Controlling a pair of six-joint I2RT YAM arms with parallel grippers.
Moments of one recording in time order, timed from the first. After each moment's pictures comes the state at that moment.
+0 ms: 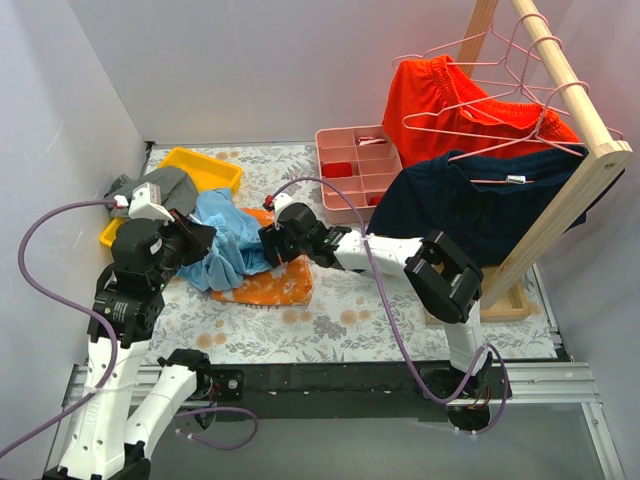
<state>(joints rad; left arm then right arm) -0.18 0.68 1.06 -0.72 0.01 -0.61 0.98 2.00 1.39 0.00 0.01 0.28</state>
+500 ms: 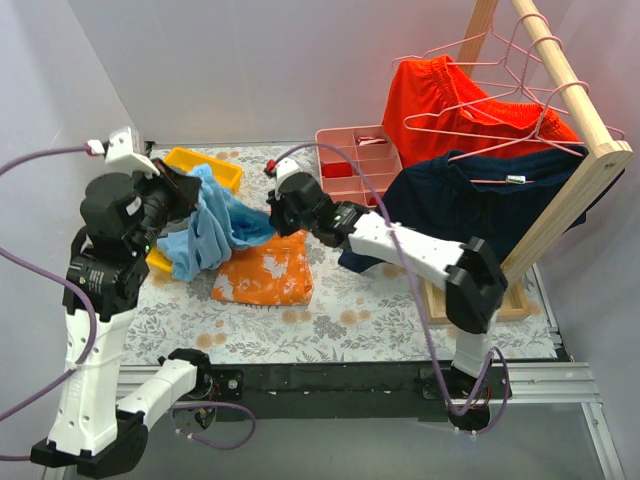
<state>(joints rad) -0.21 0.89 1.44 -0.74 -0.05 -0.46 0.98 1.88 1.58 -0.22 0.08 0.31</state>
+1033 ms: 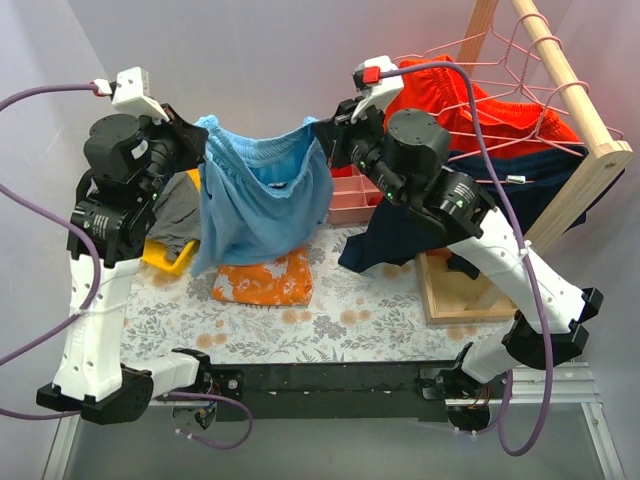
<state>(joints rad) -0.26 1.18 1.82 -0.73 -0.09 -0.38 0.99 1.49 1.98 -0.42 0.33 0.19</state>
